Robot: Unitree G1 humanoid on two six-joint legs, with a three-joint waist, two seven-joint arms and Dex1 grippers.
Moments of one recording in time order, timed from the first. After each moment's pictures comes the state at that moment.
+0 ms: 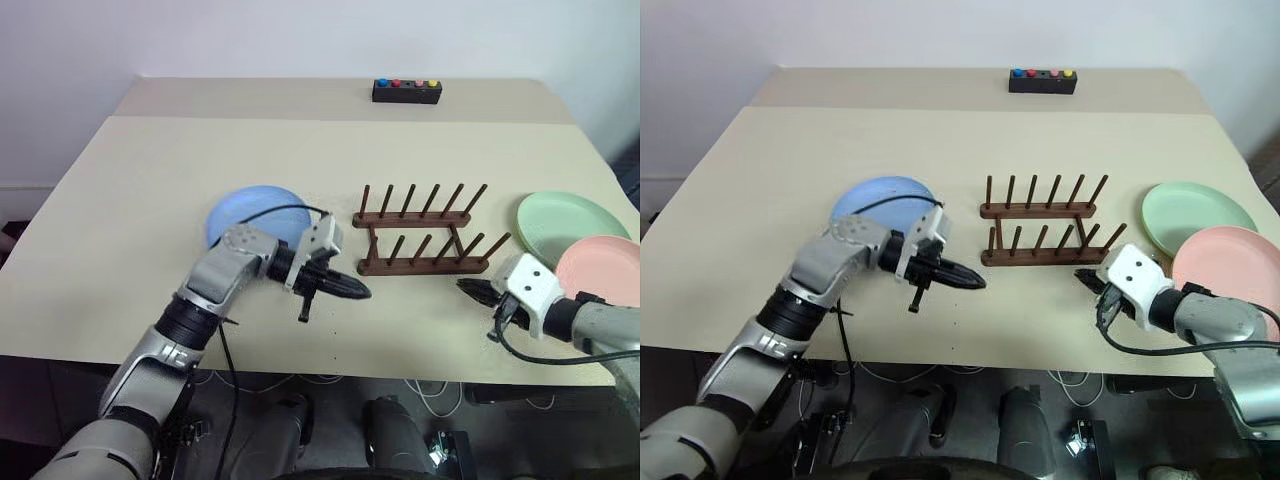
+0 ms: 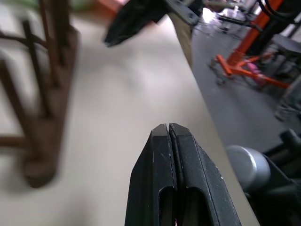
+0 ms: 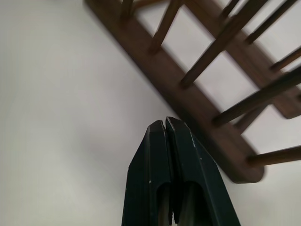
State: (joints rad) left arm -0.67 0.37 -0.37 0.09 -0.33 0.52 -1.34; right arm 0.14 -0.92 -0.17 -0.36 0.24 0.30 0.77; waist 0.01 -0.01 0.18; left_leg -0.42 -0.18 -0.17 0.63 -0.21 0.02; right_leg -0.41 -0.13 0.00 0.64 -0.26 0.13
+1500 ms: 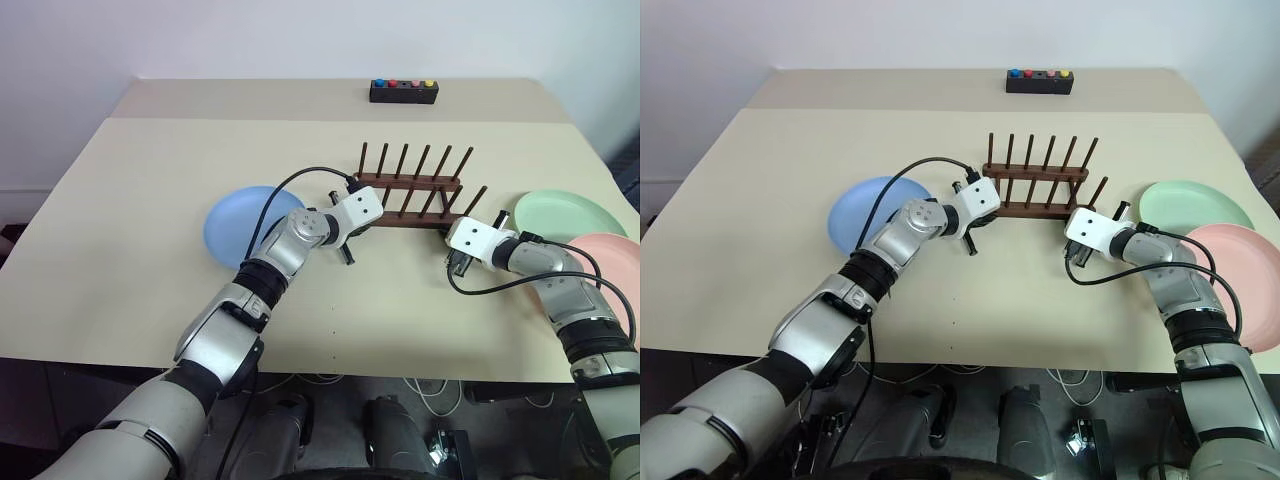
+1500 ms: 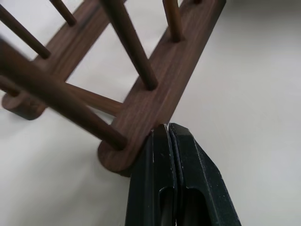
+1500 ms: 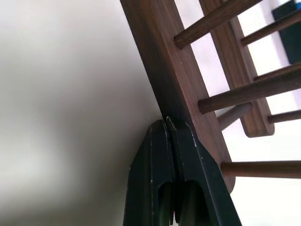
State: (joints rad) left arm -1.00 0.05 -0.36 0.80 0.15 0.18 -0.64; right arm -0.52 -0.75 0.13 0.58 -0.24 -0.30 0.61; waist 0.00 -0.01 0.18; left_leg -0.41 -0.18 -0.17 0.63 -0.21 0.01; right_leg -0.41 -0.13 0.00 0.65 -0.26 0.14
